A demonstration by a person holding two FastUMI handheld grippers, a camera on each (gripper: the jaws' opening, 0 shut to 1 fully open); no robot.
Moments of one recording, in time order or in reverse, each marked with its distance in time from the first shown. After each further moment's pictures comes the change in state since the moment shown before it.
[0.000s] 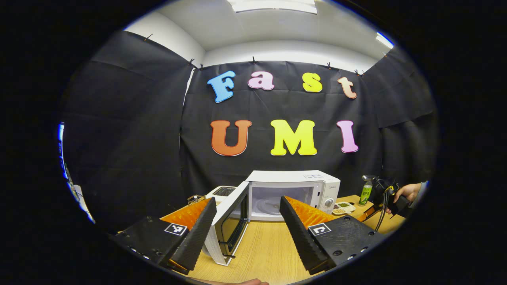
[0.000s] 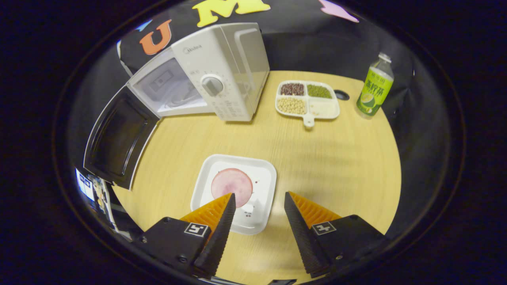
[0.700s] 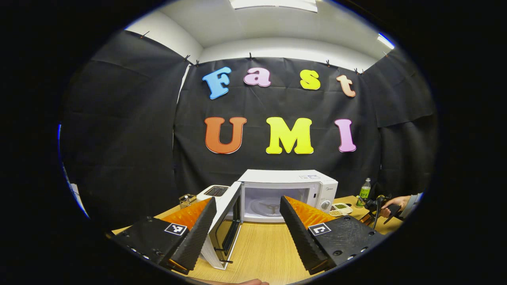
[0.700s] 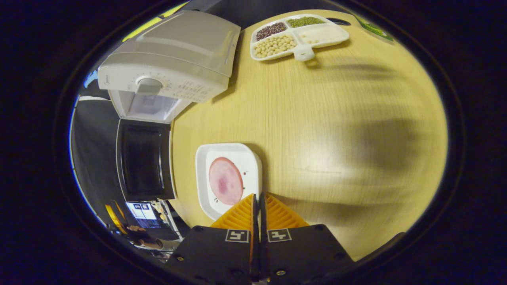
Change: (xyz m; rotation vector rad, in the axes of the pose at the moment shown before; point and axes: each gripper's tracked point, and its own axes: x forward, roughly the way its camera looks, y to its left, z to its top) left arm 0.017 -0.013 0.004 -0.005 0.022 -0.020; right arm 0.040 -0.003 -0.020 0.299 0.231 0.389
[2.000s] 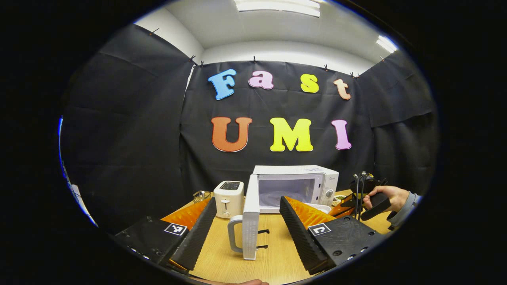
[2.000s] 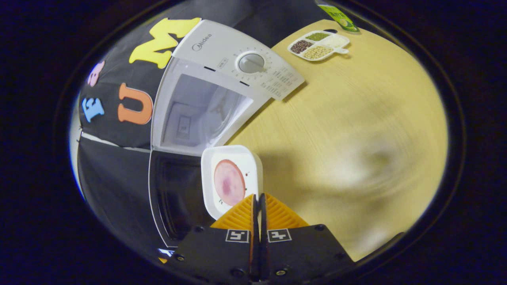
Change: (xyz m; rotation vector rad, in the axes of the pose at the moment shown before) left arm -0.055 0.082 -0.023 -0.003 0.008 -0.056; right arm 0.062 0.217 -0.013 0.327 -0.446 0.100
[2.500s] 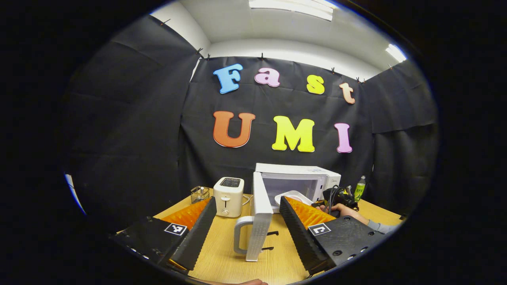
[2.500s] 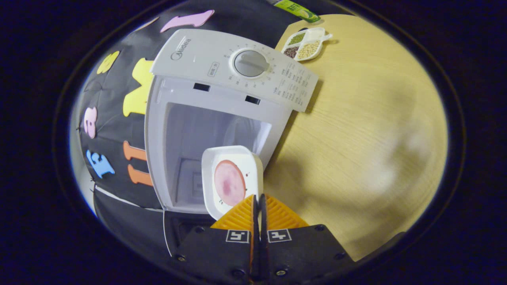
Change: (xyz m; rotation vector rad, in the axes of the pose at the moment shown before) left arm 0.018 0.027 -0.009 -0.070 0.013 -0.008; right arm 0.106 0.062 0.055 0.280 -0.402 0.167
